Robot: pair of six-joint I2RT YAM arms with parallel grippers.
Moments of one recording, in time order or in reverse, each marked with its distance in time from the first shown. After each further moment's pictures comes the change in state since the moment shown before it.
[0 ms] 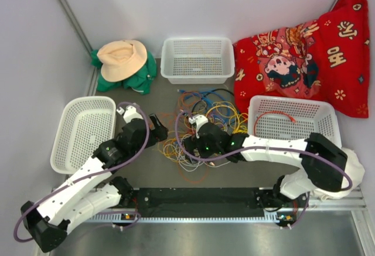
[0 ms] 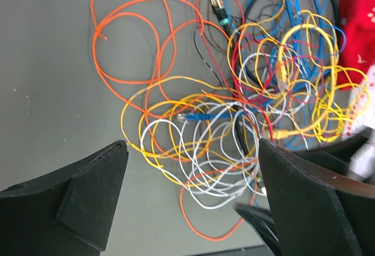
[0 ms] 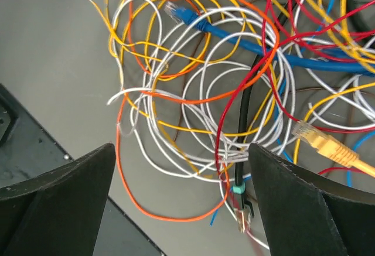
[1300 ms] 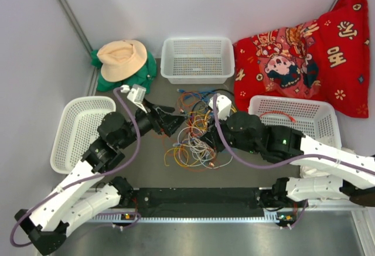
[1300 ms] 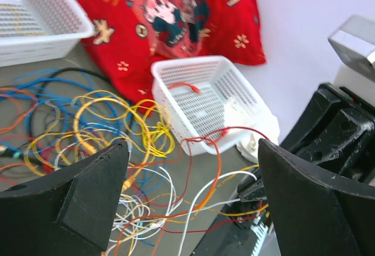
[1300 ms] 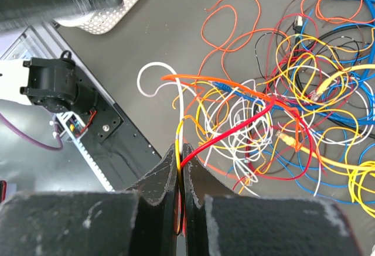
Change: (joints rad) left arm 0.000 -0.069 0.113 0.535 0.530 0.306; right arm 0.174 -0.367 0.403 -0.491 0.182 -0.035
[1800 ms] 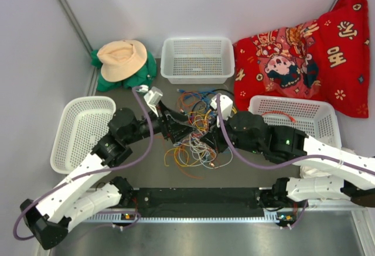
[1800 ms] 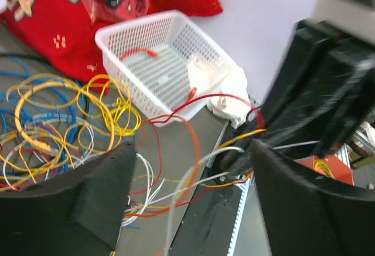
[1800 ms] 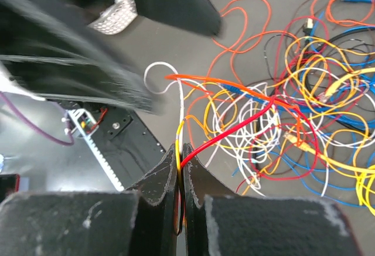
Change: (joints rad) left arm 0.000 0.088 -0.020 0.098 0.294 0.034; right arm 0.000 -0.021 0.004 -0.003 -0.024 0.001
